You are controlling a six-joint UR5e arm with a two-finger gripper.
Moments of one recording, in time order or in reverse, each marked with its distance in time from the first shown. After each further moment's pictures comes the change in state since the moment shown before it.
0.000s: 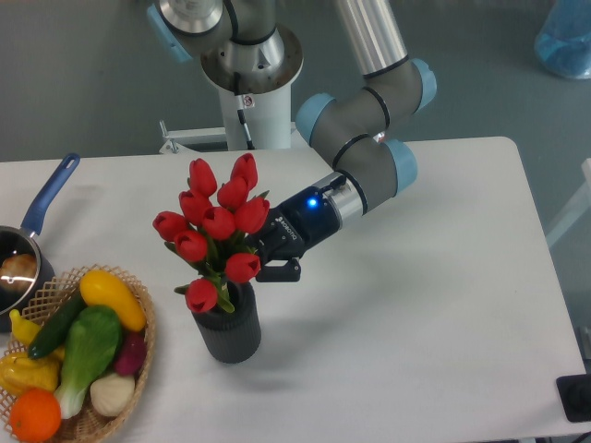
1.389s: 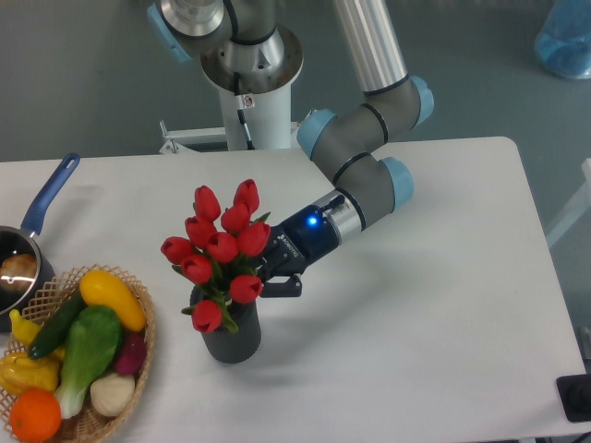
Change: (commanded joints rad) arm 0.000 -0.054 0.002 0.003 0.034 0.048
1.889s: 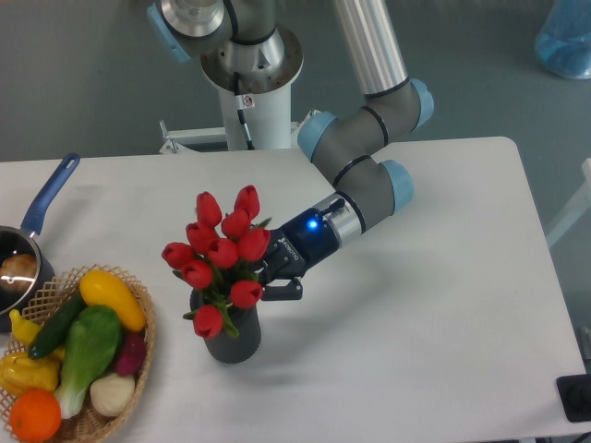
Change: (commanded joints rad) arm 0.000 -0.014 0.005 0.002 0.003 0.002
